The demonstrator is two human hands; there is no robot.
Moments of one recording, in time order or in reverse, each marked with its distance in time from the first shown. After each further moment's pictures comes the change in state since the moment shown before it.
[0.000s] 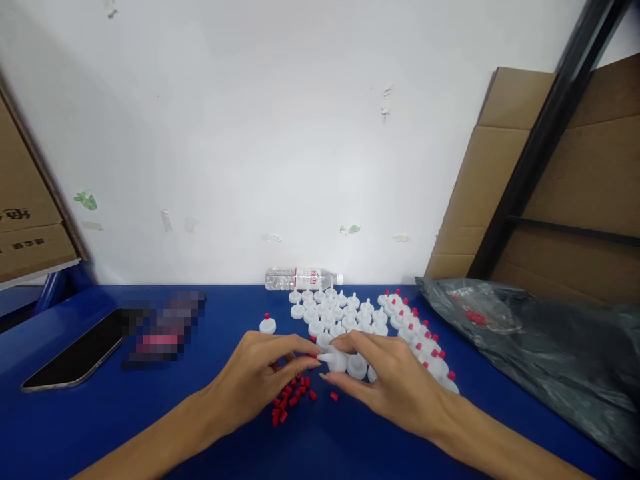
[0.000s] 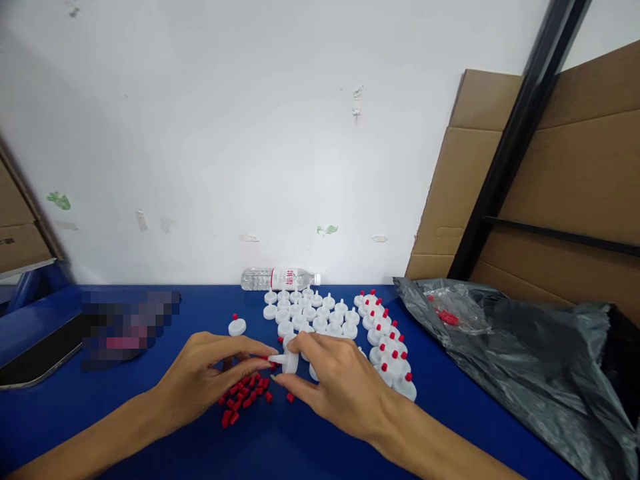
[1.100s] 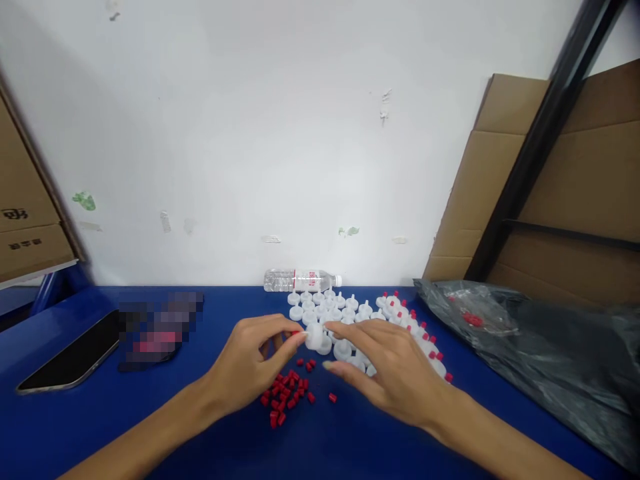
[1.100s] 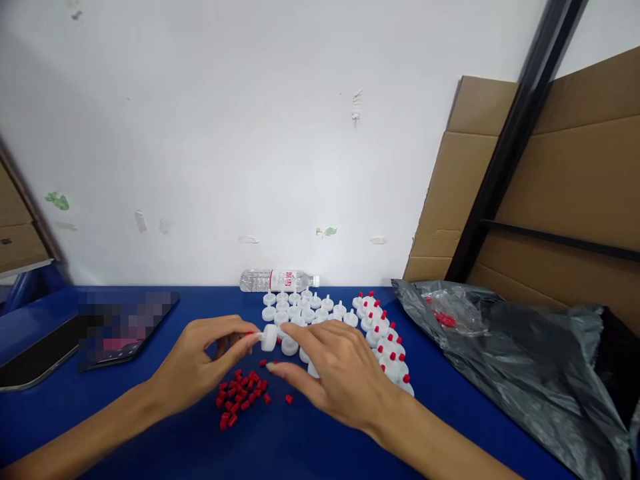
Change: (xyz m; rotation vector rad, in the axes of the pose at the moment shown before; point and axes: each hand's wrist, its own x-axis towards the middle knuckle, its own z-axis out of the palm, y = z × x) left_hand 0.009 -0.003 -0.011 0.038 0.036 -0.168; right_hand 0.013 -0.004 -0.014 -0.245 0.039 -0.129
